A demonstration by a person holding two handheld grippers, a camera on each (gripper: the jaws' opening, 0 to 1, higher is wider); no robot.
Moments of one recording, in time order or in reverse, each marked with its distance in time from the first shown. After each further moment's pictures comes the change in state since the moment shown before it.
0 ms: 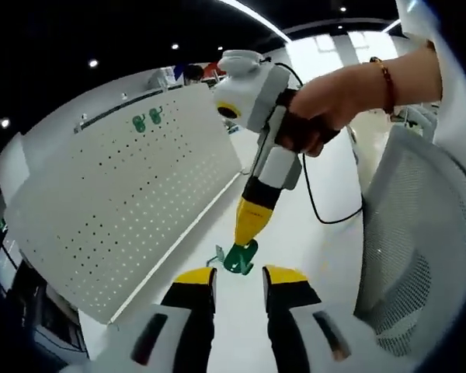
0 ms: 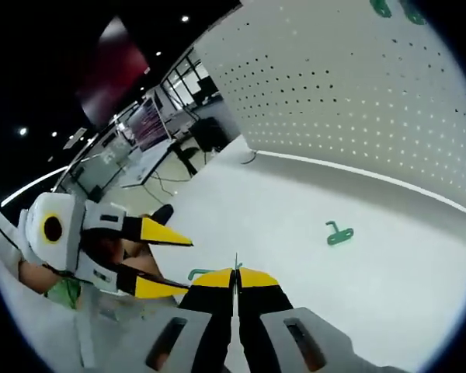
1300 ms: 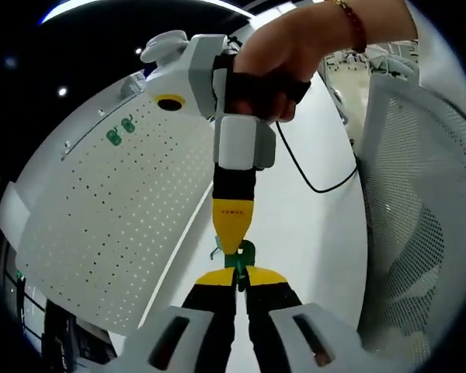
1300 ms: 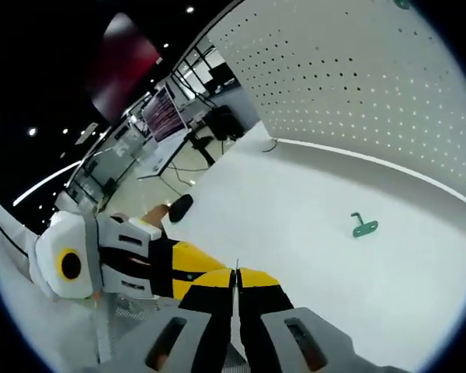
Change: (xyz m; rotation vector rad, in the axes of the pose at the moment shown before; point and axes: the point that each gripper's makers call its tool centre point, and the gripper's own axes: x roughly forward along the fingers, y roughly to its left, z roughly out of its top) left arm 0.003 -0.009 -0.009 0.190 0.092 0.016; right arm 0.004 0.025 -0.004 -0.002 0.057 0.081
